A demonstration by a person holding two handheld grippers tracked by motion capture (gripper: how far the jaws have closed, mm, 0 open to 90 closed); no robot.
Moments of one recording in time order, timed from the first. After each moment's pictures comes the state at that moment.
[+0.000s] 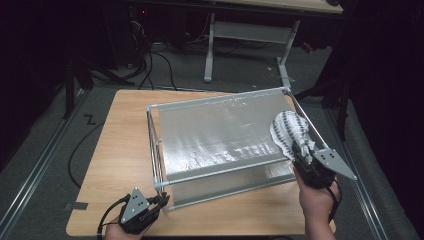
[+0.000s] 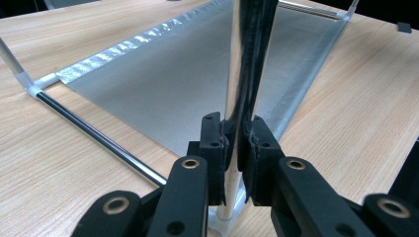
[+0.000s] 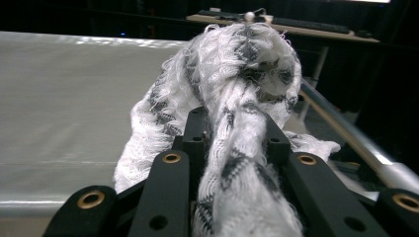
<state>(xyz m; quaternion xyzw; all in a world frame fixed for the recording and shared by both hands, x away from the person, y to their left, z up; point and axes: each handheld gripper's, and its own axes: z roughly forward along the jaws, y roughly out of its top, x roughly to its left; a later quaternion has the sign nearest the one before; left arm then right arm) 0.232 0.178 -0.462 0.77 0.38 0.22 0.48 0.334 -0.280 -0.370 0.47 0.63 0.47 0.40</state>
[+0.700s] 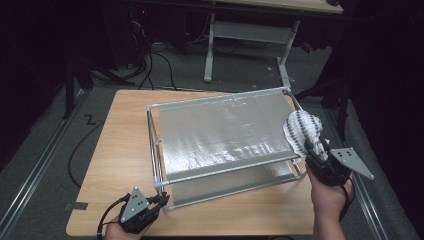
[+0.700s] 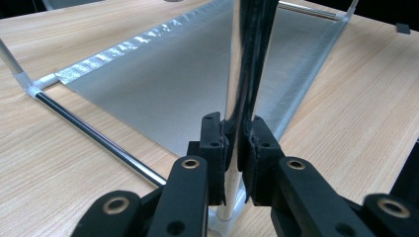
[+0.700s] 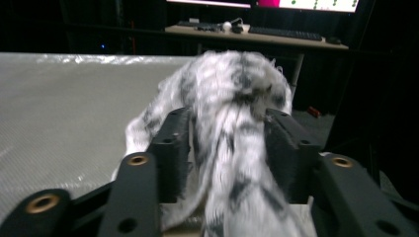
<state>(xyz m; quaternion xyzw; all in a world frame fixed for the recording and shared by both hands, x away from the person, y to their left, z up) 0.233 0.179 -0.462 0.77 0.38 0.21 0.48 0.339 -0.310 -0.362 0.48 0.60 0.47 0.43</state>
